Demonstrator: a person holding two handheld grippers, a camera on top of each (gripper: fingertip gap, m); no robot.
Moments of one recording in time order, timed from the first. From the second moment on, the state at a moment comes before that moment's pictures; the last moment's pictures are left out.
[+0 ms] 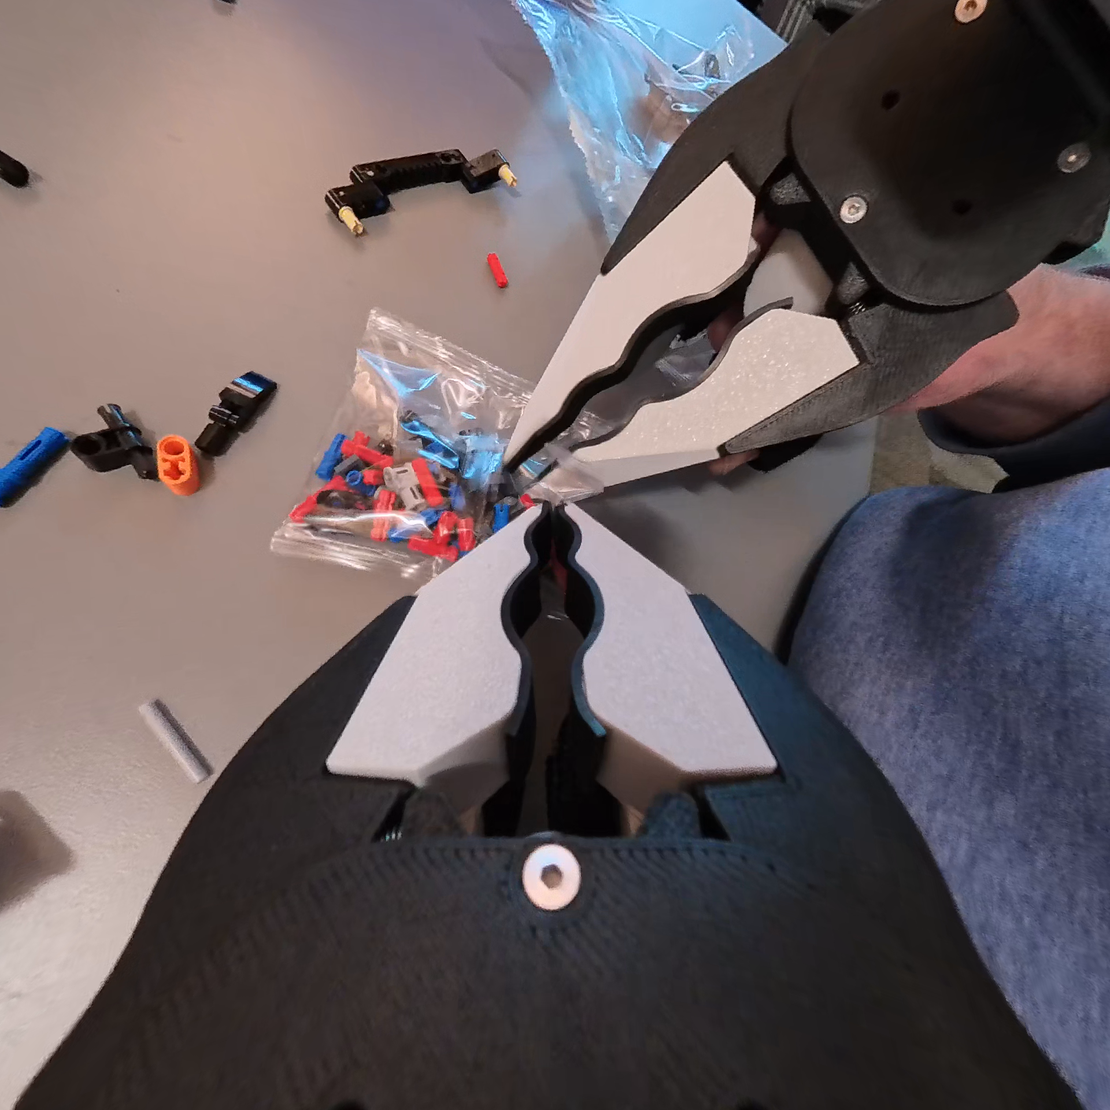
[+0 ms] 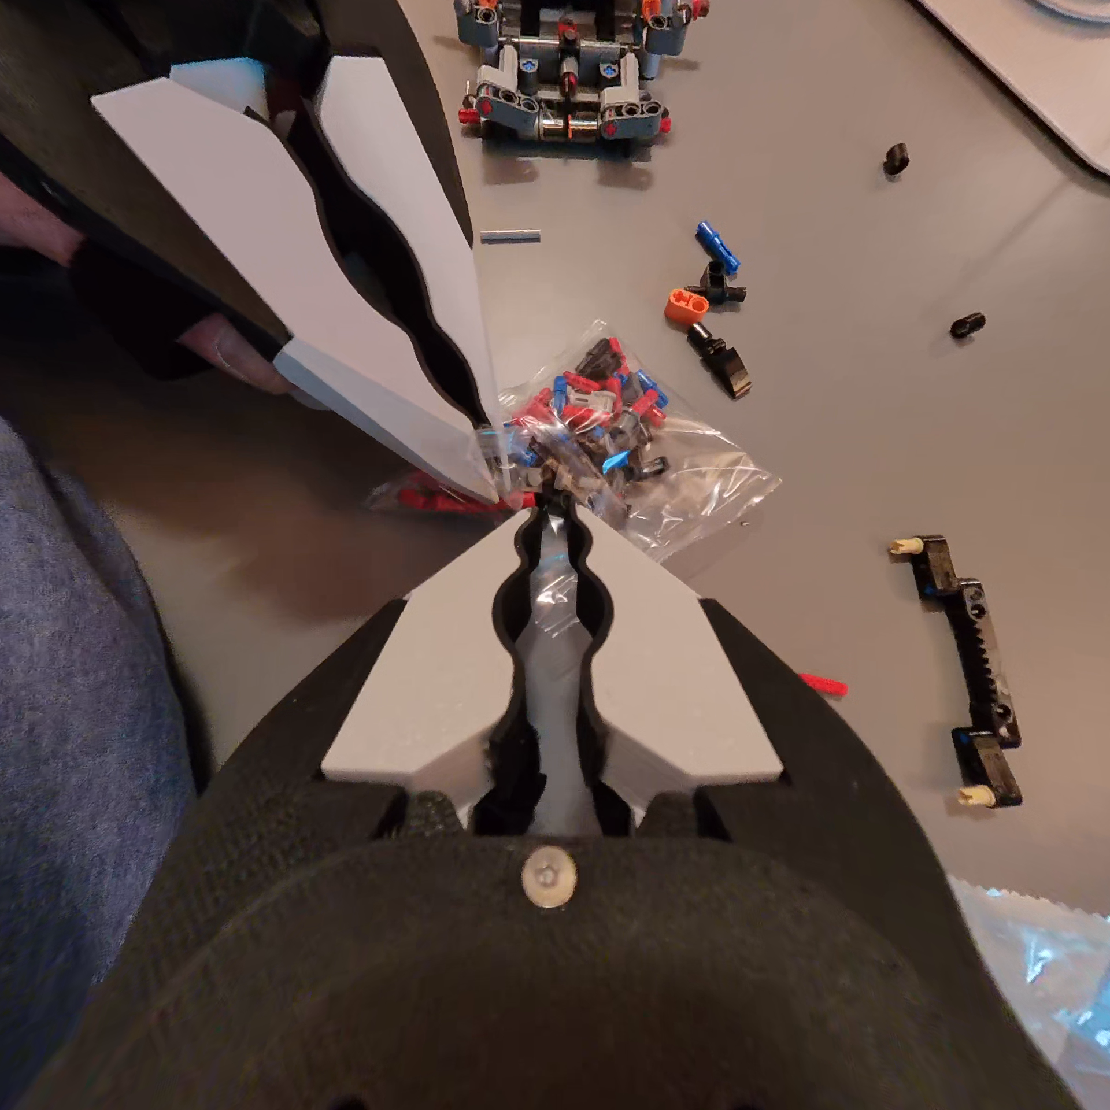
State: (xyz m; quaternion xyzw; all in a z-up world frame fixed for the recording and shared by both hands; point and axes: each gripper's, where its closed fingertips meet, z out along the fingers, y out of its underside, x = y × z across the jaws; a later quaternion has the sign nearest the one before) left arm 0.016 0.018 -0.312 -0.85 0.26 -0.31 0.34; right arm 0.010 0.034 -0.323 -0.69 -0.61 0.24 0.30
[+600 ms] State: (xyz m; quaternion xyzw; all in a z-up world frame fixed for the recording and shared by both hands) left arm 0.015 0.018 -0.312 -0.84 0.26 -0.32 0.34; right arm 0.013 0.031 -0.326 -0.71 -0.59 0.25 0.28
